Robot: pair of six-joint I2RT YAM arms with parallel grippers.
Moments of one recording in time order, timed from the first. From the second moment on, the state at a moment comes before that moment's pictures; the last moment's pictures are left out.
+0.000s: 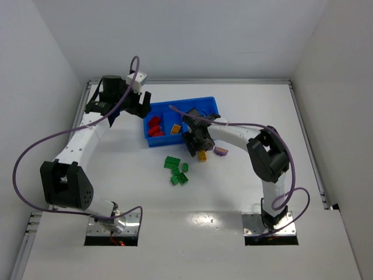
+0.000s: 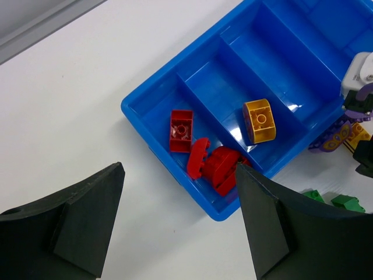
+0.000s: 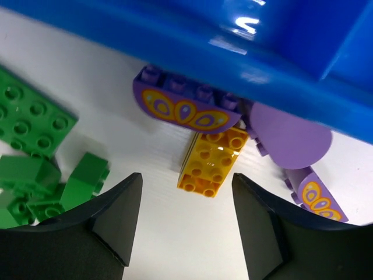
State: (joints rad) left arm -0.12 1.46 1.31 -0.42 0.32 0.25; right arm 0.69 1.98 1.40 -0.68 0.05 0.22
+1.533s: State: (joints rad) left arm -0.11 1.44 1.28 -0.40 0.21 0.19; right arm 0.74 1.71 1.38 -0.48 0.09 0.06
